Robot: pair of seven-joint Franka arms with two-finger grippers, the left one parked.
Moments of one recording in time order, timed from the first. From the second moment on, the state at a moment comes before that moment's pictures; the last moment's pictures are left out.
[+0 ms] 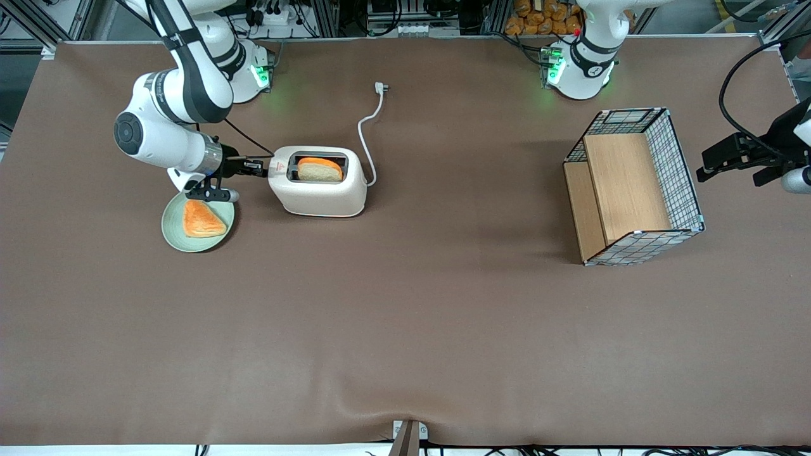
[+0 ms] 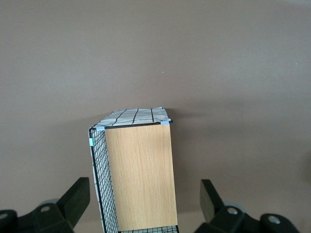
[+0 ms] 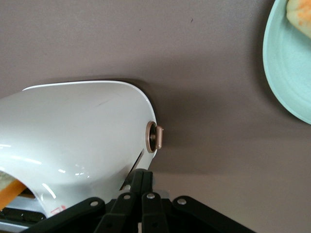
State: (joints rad) arm 0.26 -0.04 -0.05 -2.50 0.44 2.21 0.05
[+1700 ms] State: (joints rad) arm 0.26 0.02 -0.05 -2.51 0.49 2.28 -0.04
